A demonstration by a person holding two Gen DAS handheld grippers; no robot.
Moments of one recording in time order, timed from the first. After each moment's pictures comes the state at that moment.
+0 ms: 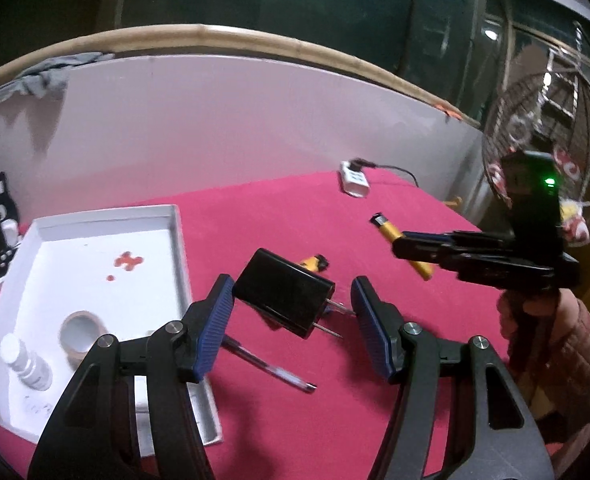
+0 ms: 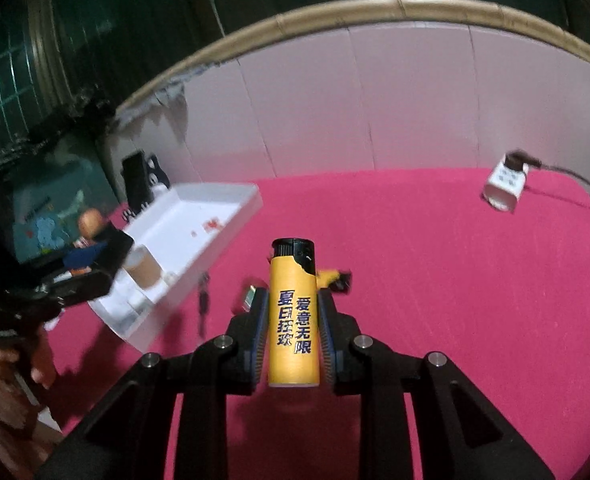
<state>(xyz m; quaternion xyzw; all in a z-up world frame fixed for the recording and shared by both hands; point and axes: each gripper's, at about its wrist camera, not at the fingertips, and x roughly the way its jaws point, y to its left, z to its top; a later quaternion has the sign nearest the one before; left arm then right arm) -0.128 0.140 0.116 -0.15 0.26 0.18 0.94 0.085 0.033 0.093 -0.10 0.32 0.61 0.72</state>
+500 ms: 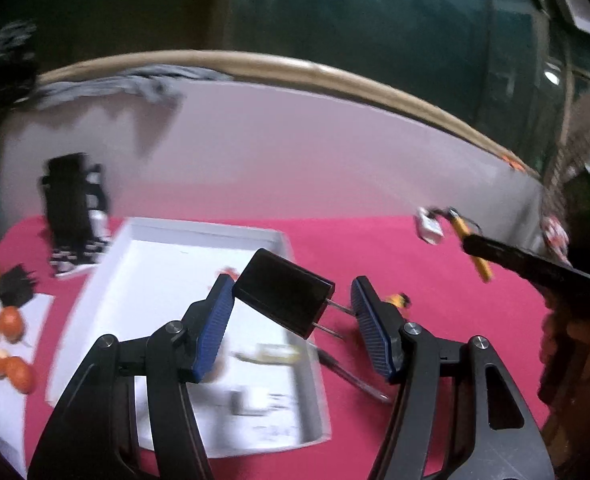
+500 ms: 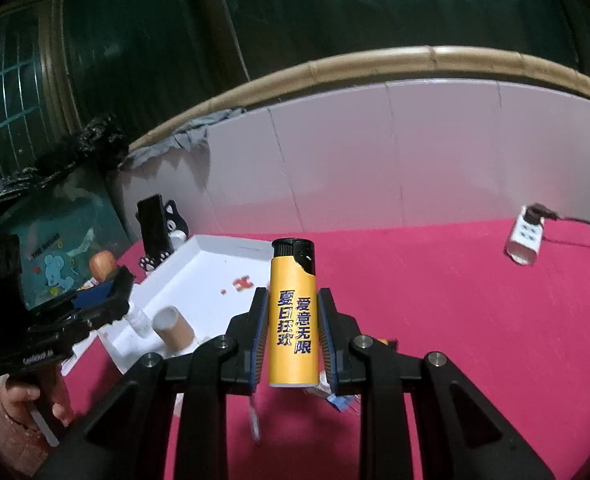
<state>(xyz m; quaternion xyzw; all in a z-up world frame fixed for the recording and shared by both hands) -0.198 0.191 0.132 -0.18 0.20 0.31 0.91 0.055 0.071 0.136 -0.06 0.28 0.62 0.73</state>
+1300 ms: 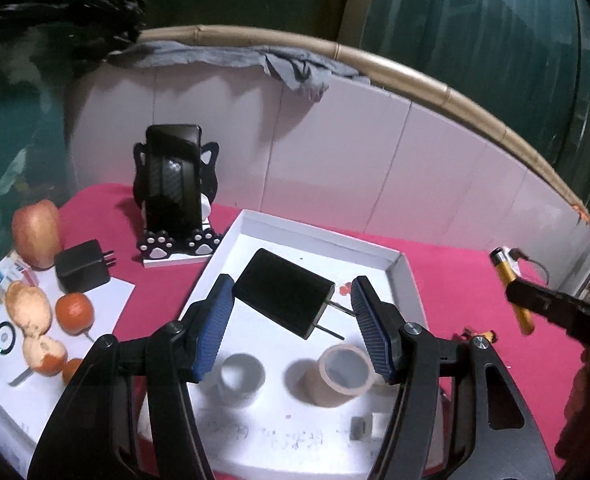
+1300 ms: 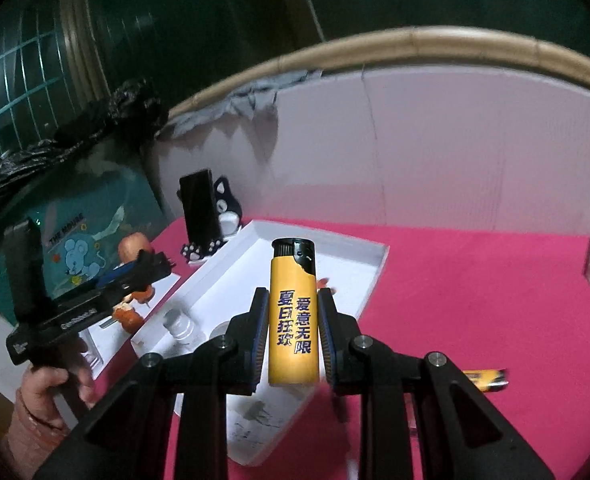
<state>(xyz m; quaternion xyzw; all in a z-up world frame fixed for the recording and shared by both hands) -0.247 0.279 0.106 -0.23 0.20 0.42 0.85 -0.010 0.168 0.126 -0.11 0.32 0.66 0.67</state>
